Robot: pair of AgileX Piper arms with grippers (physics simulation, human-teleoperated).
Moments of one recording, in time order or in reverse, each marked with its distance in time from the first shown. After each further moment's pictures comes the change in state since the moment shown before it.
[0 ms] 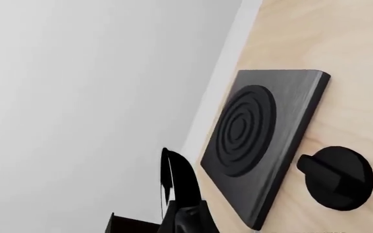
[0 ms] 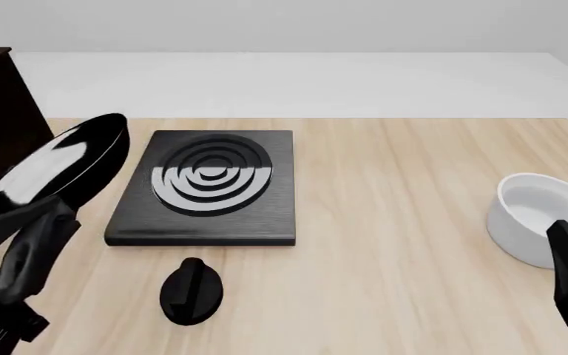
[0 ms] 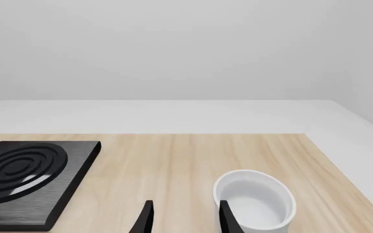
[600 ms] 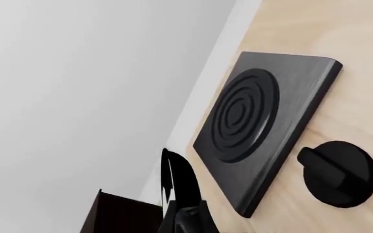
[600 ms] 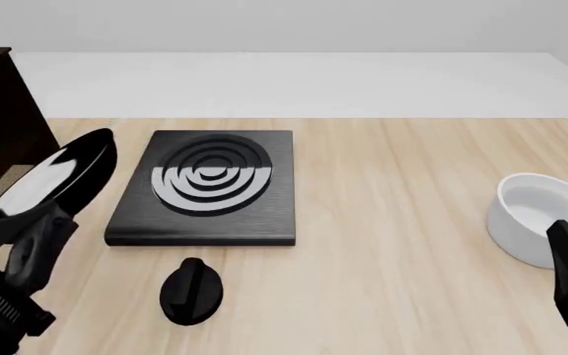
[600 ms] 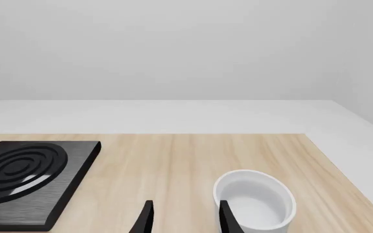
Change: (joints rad) left arm 0.079 0.056 0.042 -0.064 -0.079; right arm 0.000 0.000 0.000 0.000 0.000
